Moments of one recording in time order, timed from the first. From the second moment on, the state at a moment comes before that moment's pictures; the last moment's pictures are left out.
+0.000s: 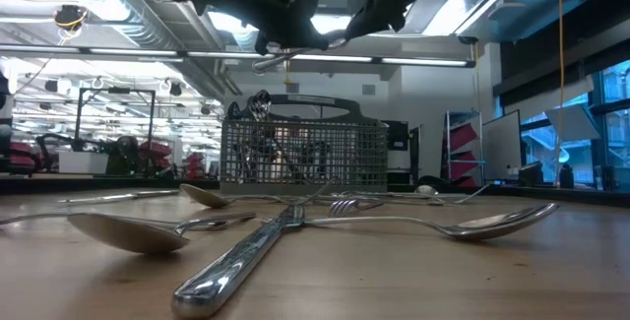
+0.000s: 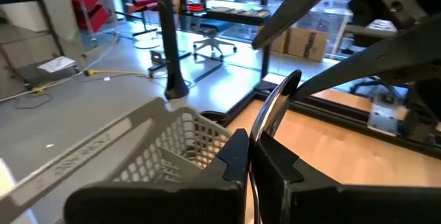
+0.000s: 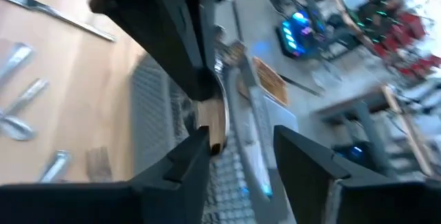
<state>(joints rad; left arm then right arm) 0.25 1.51 1.00 0.32 -0.34 -0.06 -0.30 1.44 1.29 -0.29 0.25 -0.68</state>
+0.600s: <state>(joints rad) 0.26 1.43 1.00 0.30 -0.62 -0.13 -0.37 1.28 1.30 -0.29 0.30 -0.68</state>
